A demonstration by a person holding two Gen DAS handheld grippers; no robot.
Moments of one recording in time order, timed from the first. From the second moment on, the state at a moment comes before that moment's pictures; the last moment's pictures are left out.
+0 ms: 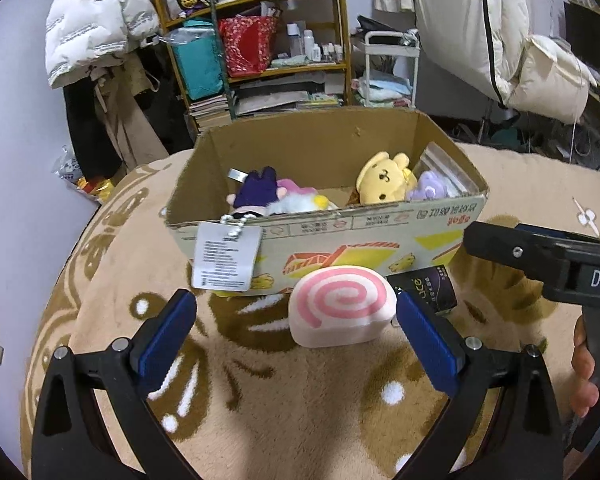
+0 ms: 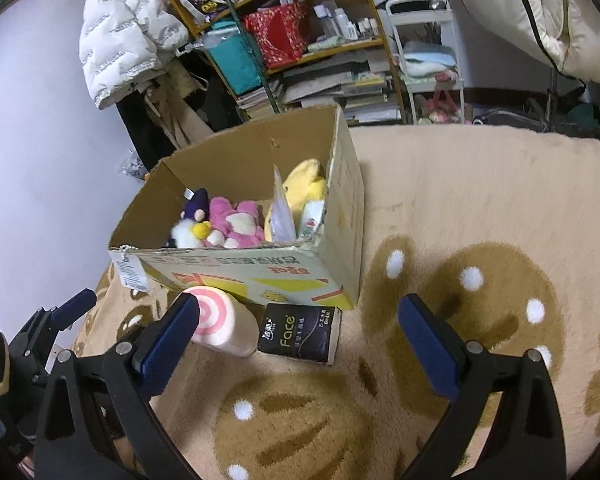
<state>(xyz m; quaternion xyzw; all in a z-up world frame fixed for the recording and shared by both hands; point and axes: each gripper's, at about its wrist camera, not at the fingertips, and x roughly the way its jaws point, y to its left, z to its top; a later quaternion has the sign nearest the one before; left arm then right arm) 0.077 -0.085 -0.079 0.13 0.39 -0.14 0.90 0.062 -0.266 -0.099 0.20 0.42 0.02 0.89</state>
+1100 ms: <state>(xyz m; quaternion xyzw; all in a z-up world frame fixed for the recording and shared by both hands) 0.110 -0.124 -0.142 0.15 0.47 -0.19 0.85 0.106 -0.280 -0.159 0.24 0.50 0.02 0.83</state>
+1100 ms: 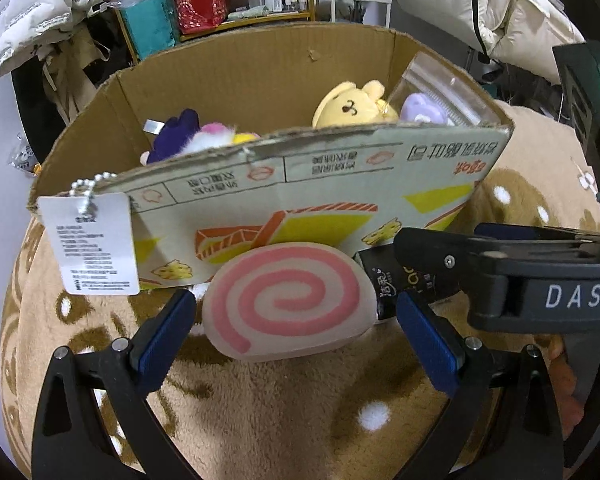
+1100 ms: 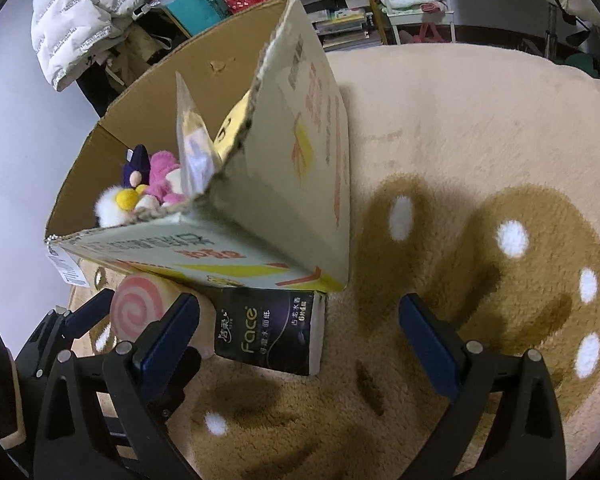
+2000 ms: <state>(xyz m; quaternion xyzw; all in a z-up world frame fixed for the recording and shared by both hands) 0.115 -0.118 -0.157 0.17 0.46 -0.18 0.85 0.117 -0.247 -0.176 0.20 0.53 0.01 0.83</state>
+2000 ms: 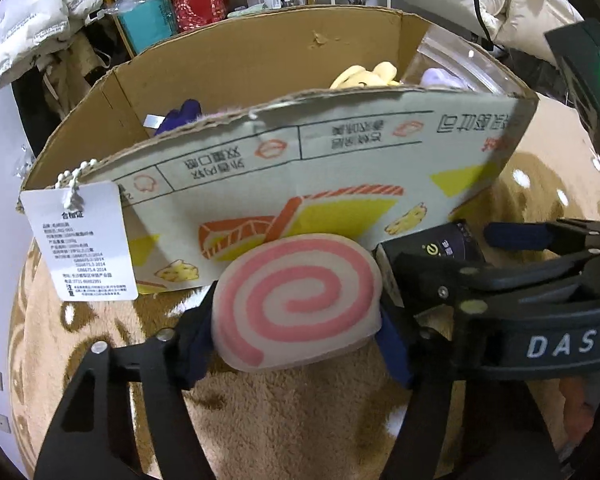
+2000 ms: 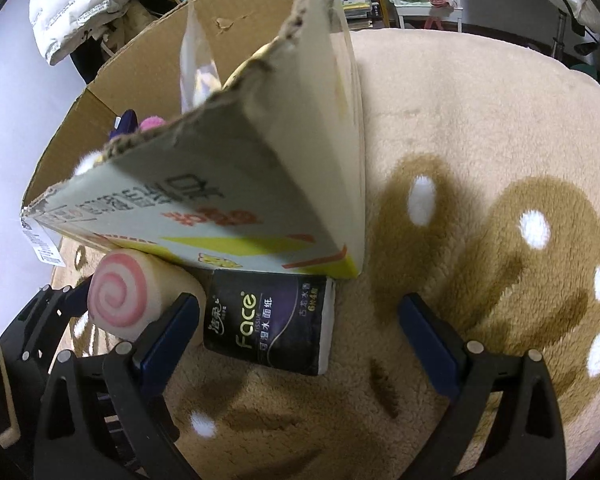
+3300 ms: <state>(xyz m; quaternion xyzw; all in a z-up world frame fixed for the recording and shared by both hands) 0.080 -0.041 -0.098 0.11 0.42 -0.09 0.90 0.093 -0.209 -0.157 0.16 0.51 0.00 0.84</state>
